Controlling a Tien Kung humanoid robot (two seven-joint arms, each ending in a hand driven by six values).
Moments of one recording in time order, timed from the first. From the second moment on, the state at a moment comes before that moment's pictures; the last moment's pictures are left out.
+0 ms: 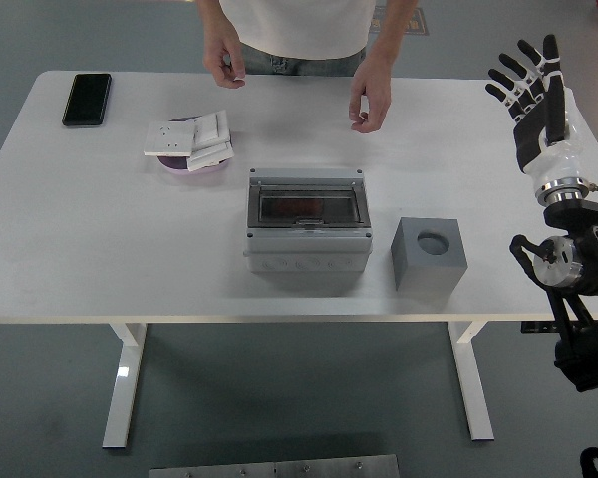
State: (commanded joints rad) left arm -0.10 0.50 -0.50 -0.41 0.03 0.14 0.12; right arm 0.35 -0.20 1.45 1.31 -0.83 -0.17 0.16
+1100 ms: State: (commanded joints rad) left arm -0.10 0.50 -0.50 -0.41 0.03 0.15 0.12; right arm 0.35 -0.20 1.44 1.30 -0.77 -0.17 0.17
